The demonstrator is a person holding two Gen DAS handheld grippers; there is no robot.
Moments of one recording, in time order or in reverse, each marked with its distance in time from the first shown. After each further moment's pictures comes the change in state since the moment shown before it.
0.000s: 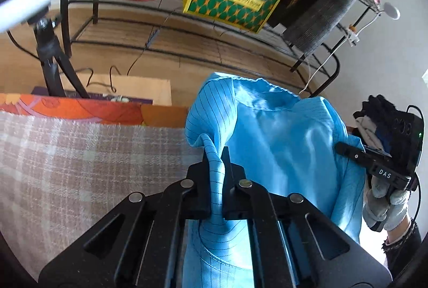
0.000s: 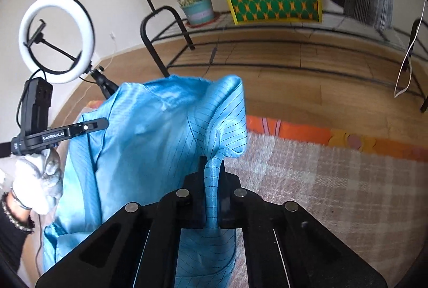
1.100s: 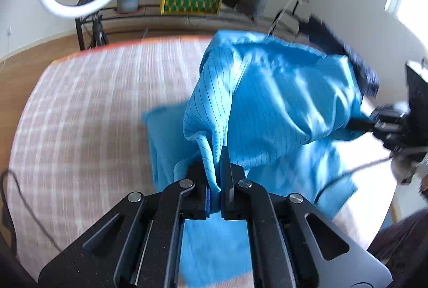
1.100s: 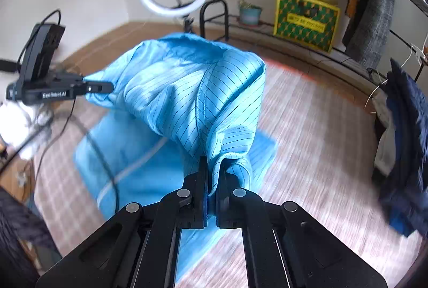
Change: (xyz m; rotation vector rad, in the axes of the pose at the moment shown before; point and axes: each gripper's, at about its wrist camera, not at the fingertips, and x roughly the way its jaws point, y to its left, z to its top) left arm -0.210 -0.091 -0.240 0.241 0.008 0.080; right arm -0.186 0.144 -0.206 -0.336 0.049 -0.107
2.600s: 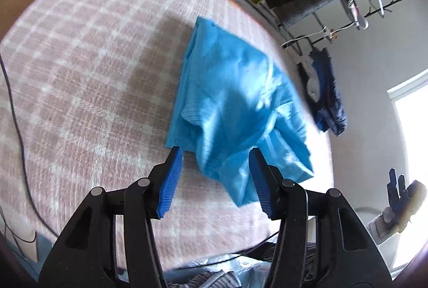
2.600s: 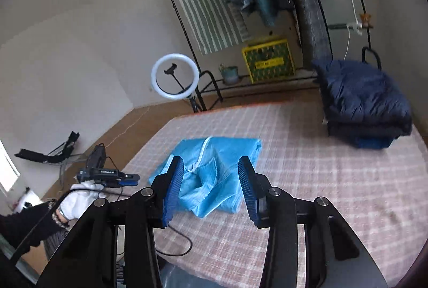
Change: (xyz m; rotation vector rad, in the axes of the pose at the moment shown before) left arm -0.096 0.029 -0.106 -0.574 0.088 -0.205; right arm -0.278 0.002 -0.104 0.362 -0.440 0.071
